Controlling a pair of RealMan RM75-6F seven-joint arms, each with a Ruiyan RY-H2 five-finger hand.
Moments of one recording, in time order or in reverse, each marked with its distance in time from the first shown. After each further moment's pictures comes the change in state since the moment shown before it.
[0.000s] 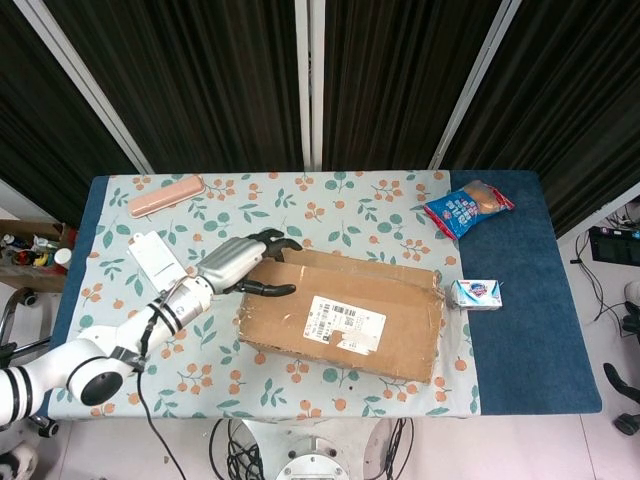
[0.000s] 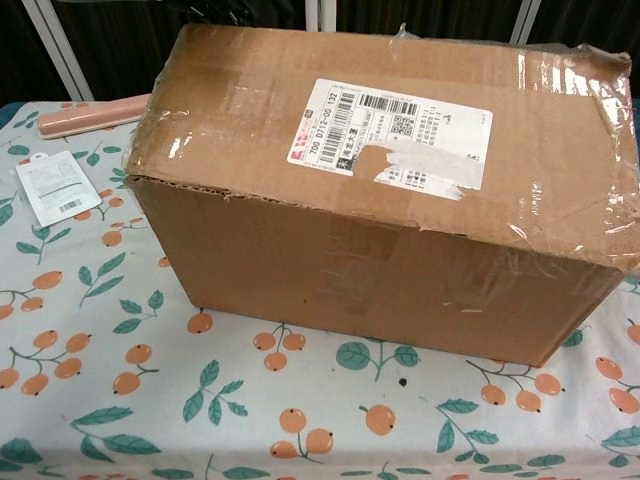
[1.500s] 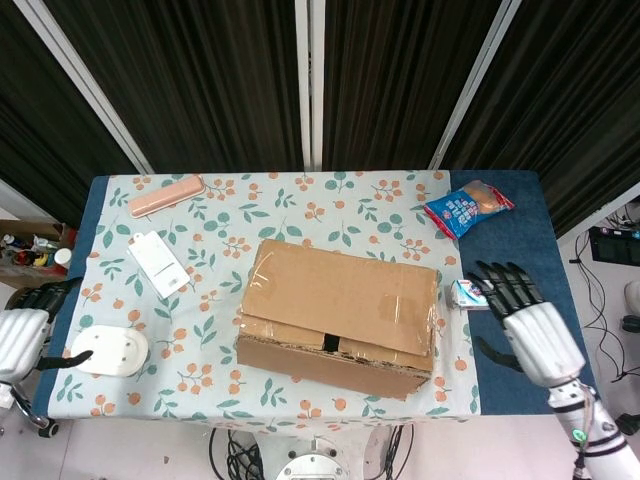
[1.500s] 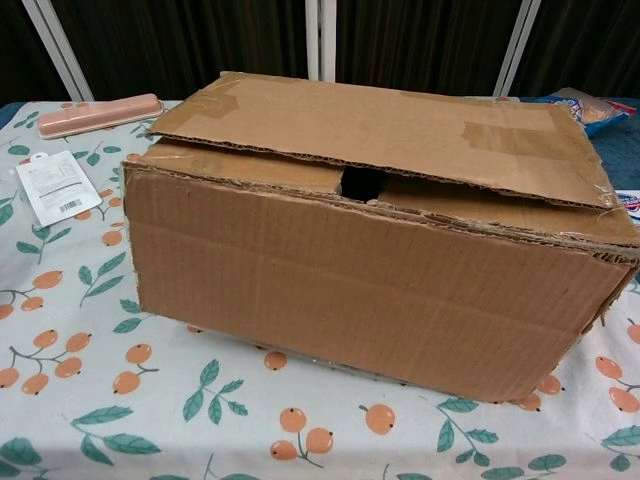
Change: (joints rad) left arm 0.746 0.246 0.284 0.038 0.326 0.672 0.127; right arm 0.285 0.133 0.058 -0.587 -0.183 -0.274 -0.292
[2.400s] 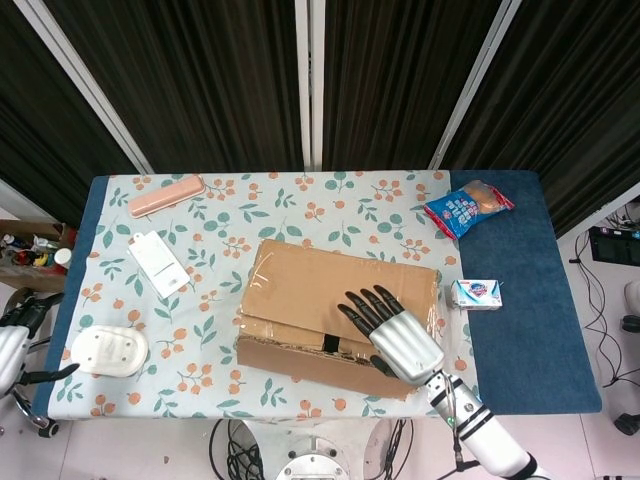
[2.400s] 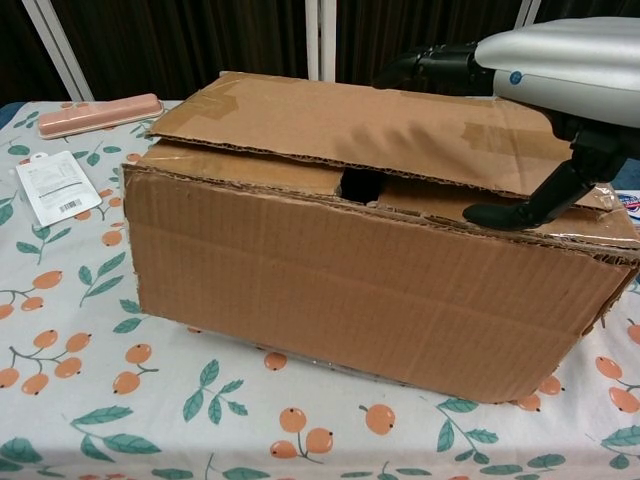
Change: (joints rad) left arm 0.045 -0.089 0.038 0.191 0.034 0.030 -0.171; right arm 0.304 -0.355 -0.013 -0.171 0.428 -0.203 -0.644
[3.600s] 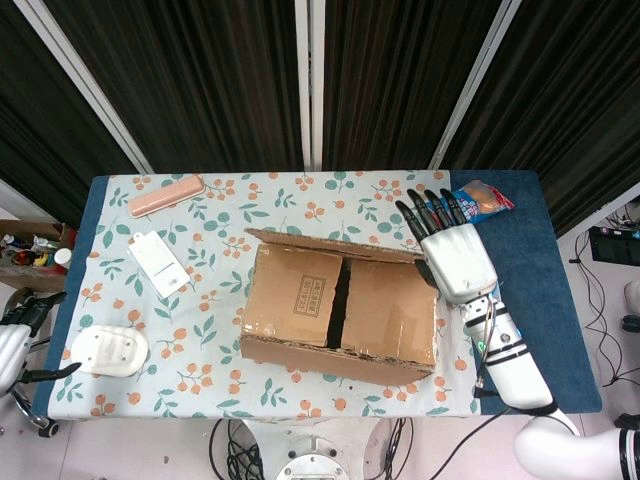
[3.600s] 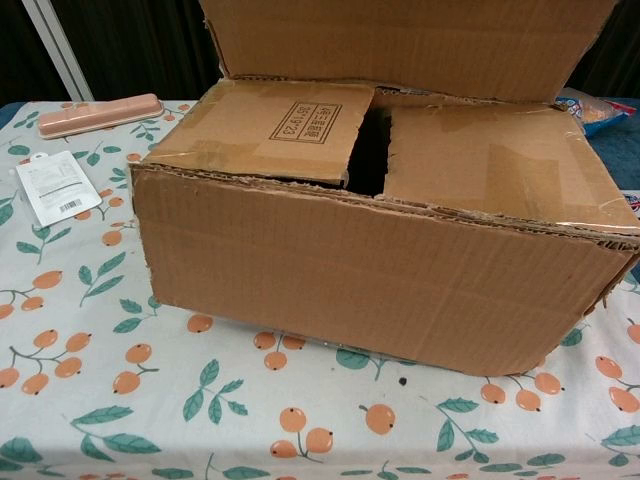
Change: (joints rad) left arm -0.011 -0.008 -0.002 0.022 0.011 -0.008 -0.025; right arm 0.136 0.168 0.253 0.136 0.265 0.105 0.022
